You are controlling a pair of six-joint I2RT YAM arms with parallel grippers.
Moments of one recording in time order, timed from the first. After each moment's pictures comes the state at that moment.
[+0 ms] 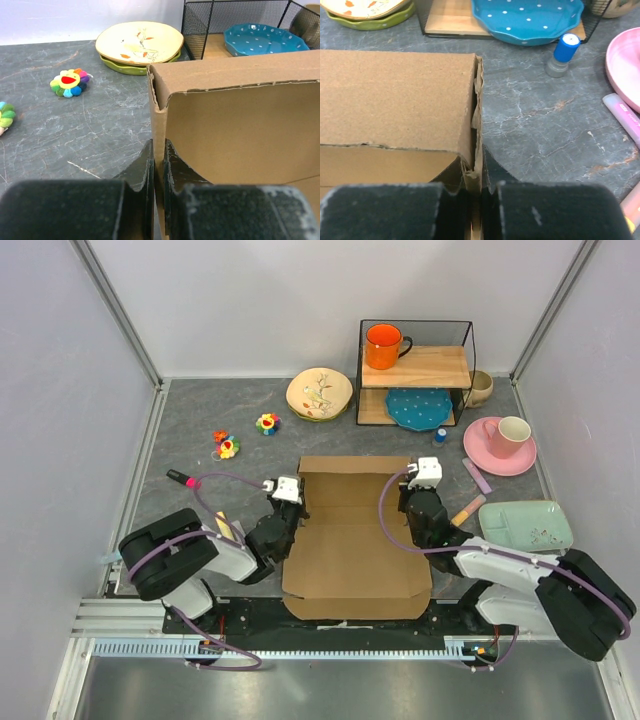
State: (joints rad) left arm -0.97 1.56 0.29 1.37 -0.74 -0.01; right arm 0.72 1.14 0.32 0.54 0.66 0.19
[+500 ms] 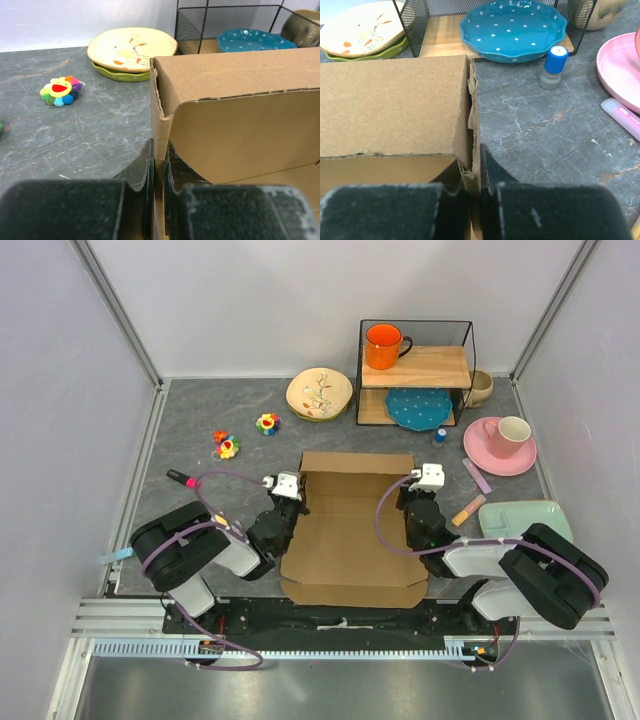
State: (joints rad) left arm -0.91 1.65 0.31 1.43 -0.66 0.01; right arm 0.73 1.37 0.26 0.99 0.78 0.15
